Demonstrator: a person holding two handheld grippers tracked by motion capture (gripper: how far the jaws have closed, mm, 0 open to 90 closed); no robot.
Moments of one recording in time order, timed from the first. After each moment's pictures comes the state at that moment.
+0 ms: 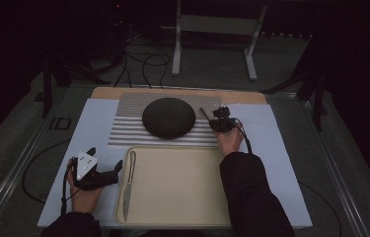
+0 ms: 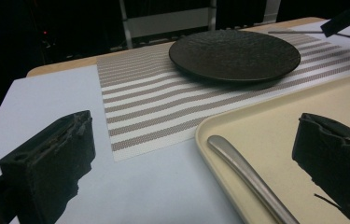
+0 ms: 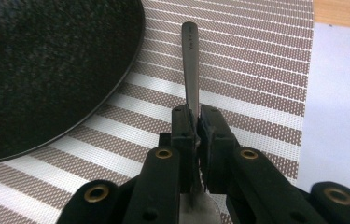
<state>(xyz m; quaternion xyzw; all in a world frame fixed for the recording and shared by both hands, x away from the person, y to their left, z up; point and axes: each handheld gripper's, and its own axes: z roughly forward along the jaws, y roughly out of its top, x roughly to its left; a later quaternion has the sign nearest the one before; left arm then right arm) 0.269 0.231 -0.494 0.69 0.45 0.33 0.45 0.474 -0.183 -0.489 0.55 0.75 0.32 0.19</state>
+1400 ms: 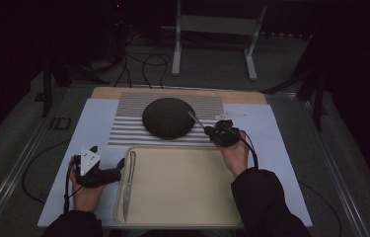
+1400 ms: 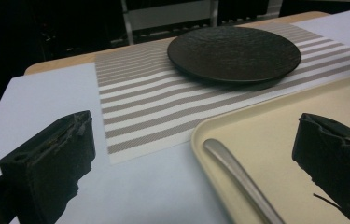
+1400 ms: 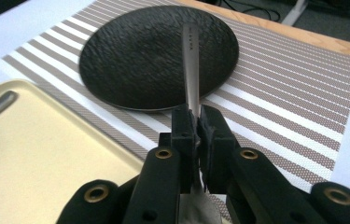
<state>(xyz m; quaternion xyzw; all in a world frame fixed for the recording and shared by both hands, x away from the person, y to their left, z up) 0.274 0.221 -0.483 0.70 0.46 0.33 0.44 0.395 -0.179 -0.446 0.43 0.79 0.41 0.18</state>
